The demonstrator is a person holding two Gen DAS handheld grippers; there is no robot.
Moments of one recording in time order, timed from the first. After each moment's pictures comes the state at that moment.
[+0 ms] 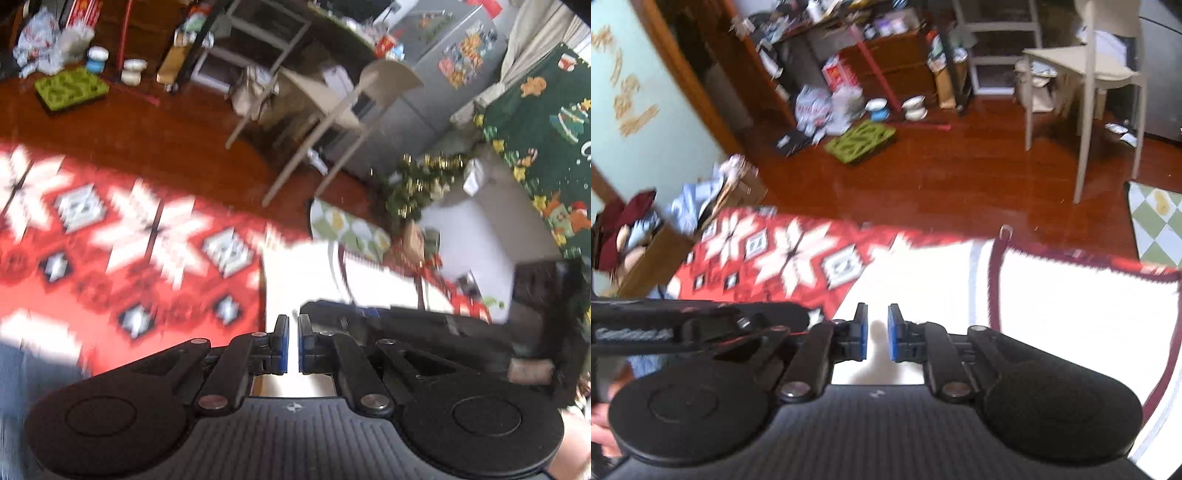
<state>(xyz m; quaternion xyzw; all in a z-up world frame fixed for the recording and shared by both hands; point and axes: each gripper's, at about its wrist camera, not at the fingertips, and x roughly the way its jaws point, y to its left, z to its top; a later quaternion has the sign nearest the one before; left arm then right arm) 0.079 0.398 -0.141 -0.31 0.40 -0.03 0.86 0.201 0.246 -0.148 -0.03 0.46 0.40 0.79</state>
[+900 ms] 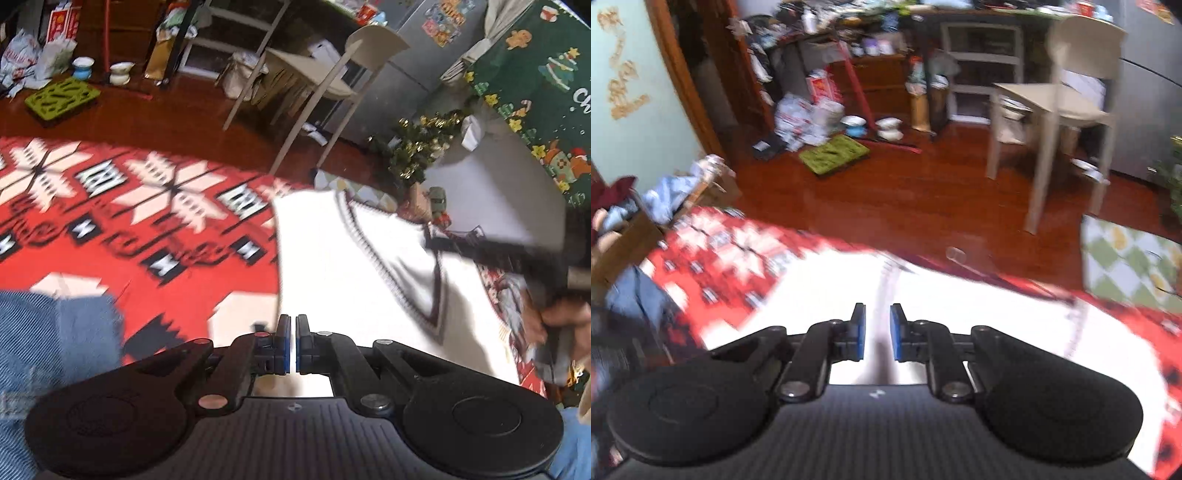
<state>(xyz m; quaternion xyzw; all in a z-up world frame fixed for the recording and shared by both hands) 0.057 0.382 -0.146 -0.24 0.42 -0.04 0.87 0.210 0.141 -0.115 -0.08 0.41 0.35 0.84</state>
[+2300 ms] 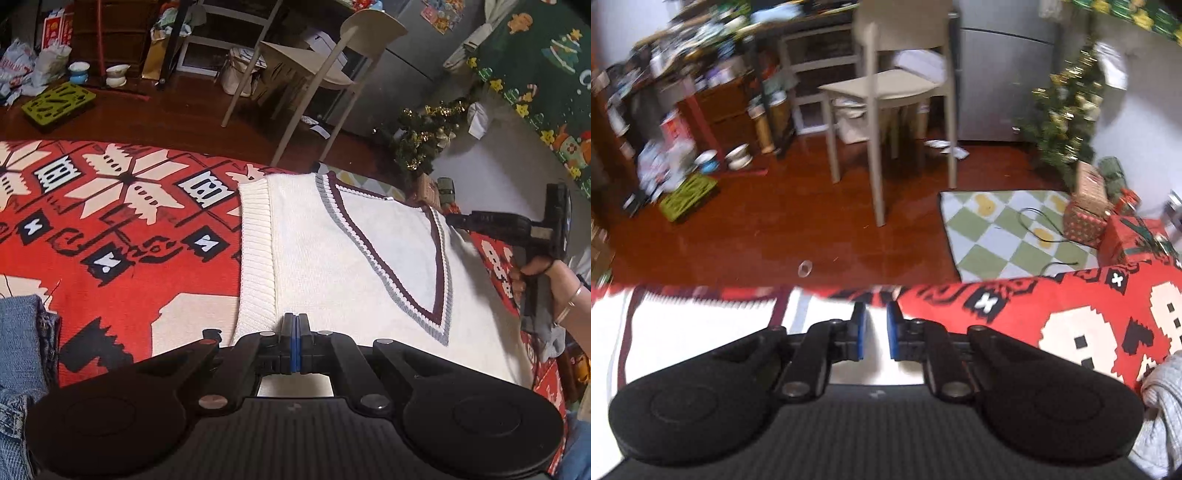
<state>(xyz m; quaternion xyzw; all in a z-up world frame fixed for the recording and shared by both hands) 0.079 0.348 -0.160 -0.22 0.43 -0.03 0.87 0.332 0.040 -0.178 -0.02 0.40 0.15 0.90</state>
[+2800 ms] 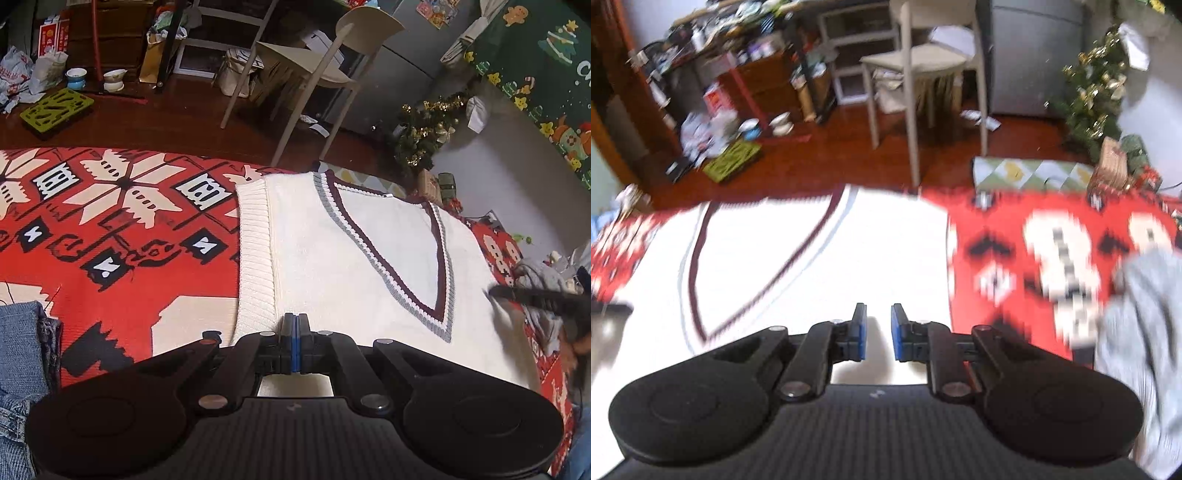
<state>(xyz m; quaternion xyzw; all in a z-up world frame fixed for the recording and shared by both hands) 0.080 0.344 -0.159 -0.20 0.44 -0.03 0.88 0.214 -0.015 -0.167 -0.04 0.45 0.24 0.86</state>
